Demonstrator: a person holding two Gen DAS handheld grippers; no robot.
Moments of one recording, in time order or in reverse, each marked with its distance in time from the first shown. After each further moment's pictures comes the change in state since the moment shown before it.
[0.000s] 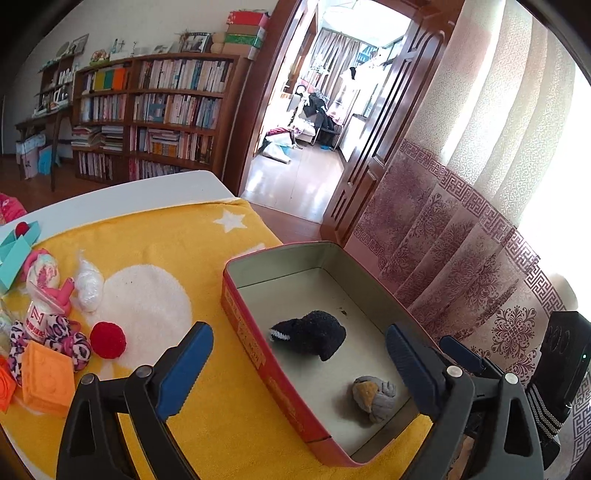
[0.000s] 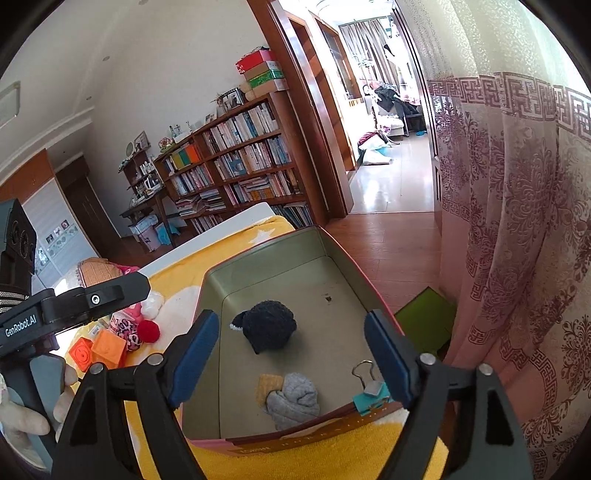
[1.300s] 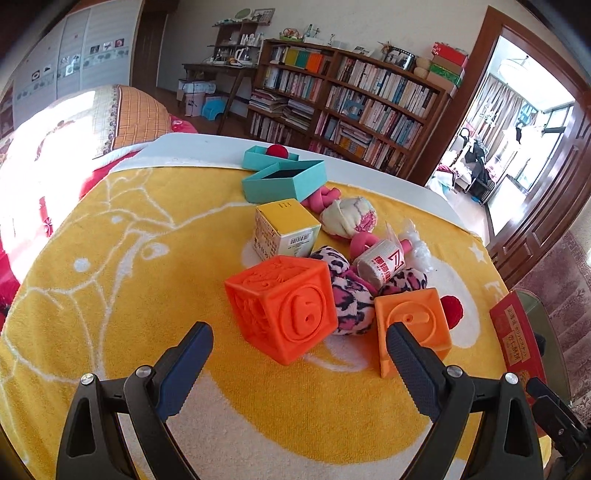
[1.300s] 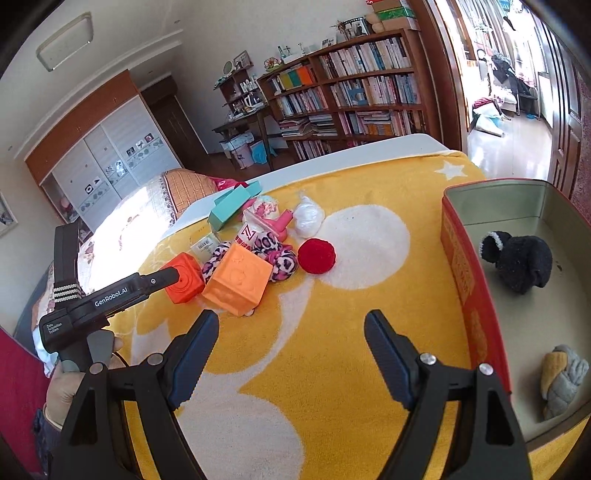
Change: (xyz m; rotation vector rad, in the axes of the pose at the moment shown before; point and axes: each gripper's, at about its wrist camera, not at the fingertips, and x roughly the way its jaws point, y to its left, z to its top) left arm -0.116 0.258 -0.089 -0.416 -0.063 0.474; right arm 0.068 0.188 -0.066 -0.213 0.287 0.334
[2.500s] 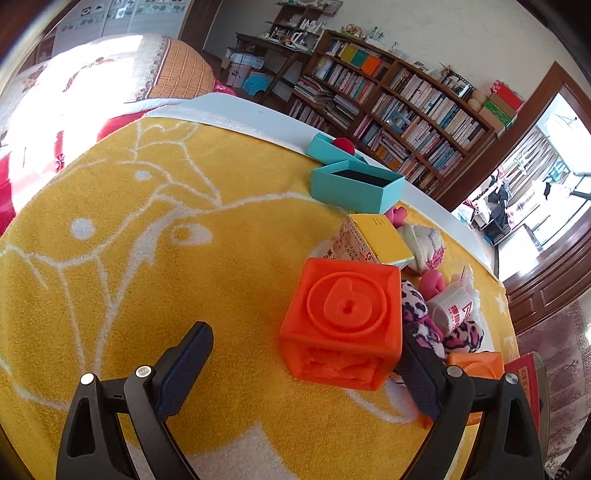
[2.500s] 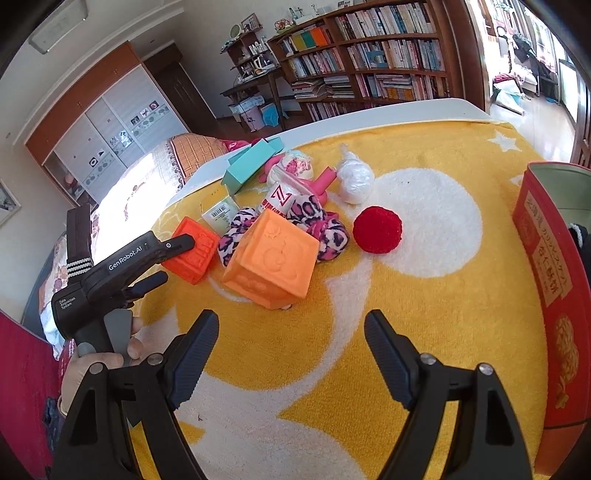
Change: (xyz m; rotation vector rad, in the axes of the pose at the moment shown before) left arm 0.041 0.066 0.014 -0.250 0.036 -0.018; right arm 0.067 0.036 0.009 -0.006 0.151 0.040
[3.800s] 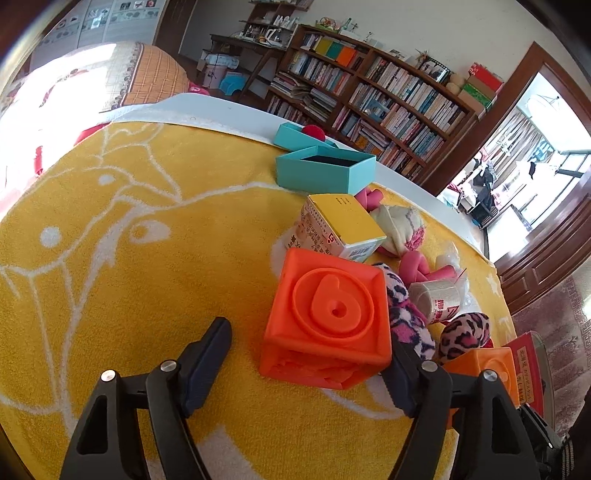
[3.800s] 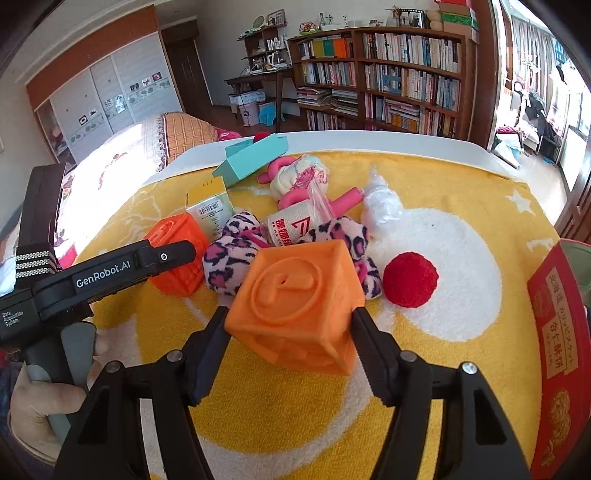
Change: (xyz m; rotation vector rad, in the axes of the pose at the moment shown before) left arm 0.011 -0.019 -0.007 0.091 0.011 -0.047; right arm 0.039 0.028 0.016 -0.177 -0.016 -0.150
